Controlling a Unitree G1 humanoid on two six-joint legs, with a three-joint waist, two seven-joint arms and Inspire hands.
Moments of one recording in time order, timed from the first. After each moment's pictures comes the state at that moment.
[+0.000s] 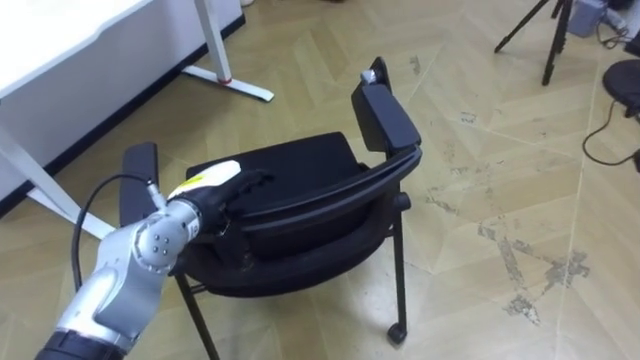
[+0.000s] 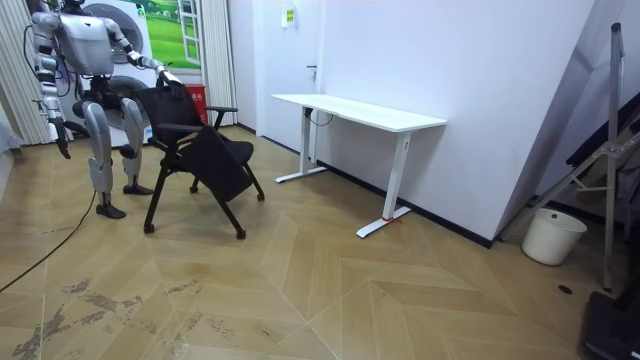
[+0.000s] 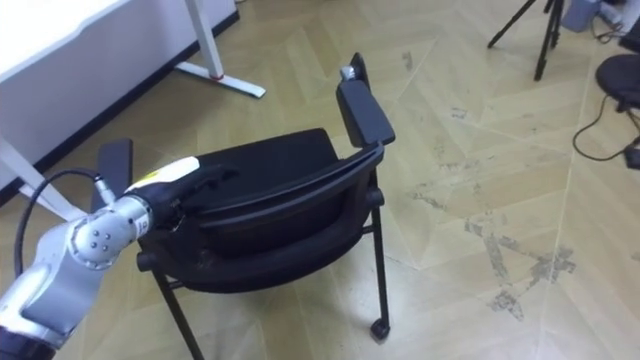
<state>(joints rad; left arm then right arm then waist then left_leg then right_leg) -0.20 0.42 -0.26 0.18 0.64 0.20 -0.45 0.13 -0.31 -0.06 1.16 0.23 0.09 0.05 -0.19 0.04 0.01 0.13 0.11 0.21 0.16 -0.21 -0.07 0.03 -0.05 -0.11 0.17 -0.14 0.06</state>
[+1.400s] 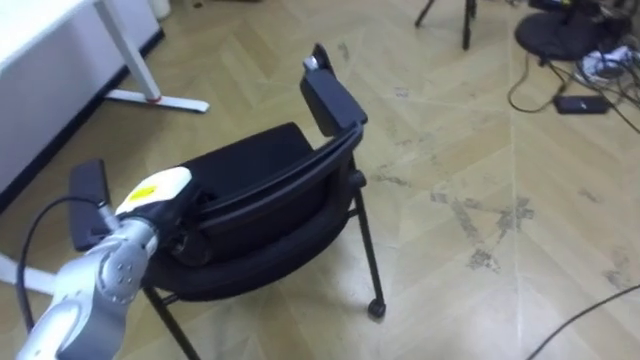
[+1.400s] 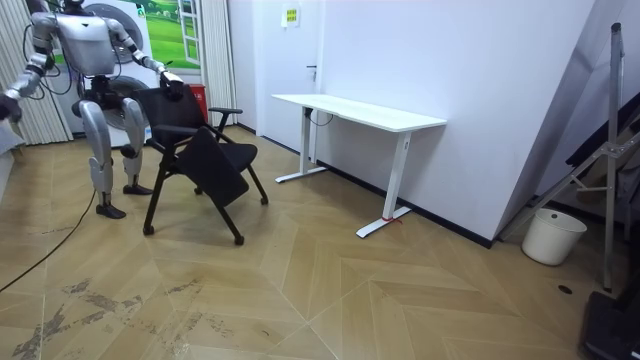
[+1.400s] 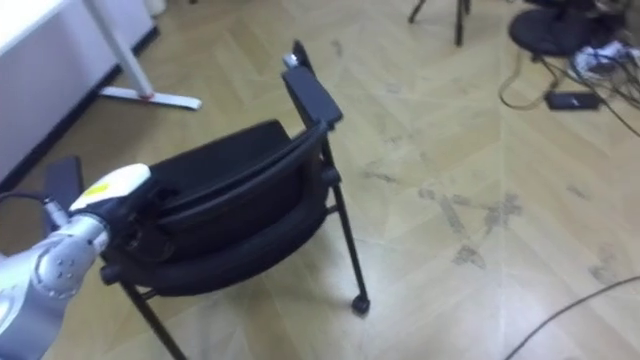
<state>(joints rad) -0.06 0.53 -0.17 0.09 0.69 0.22 -0.28 0.31 -0.27 -0.53 0.33 0.45 0.03 -0.47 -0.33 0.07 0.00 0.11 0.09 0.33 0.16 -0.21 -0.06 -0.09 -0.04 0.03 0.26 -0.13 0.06</state>
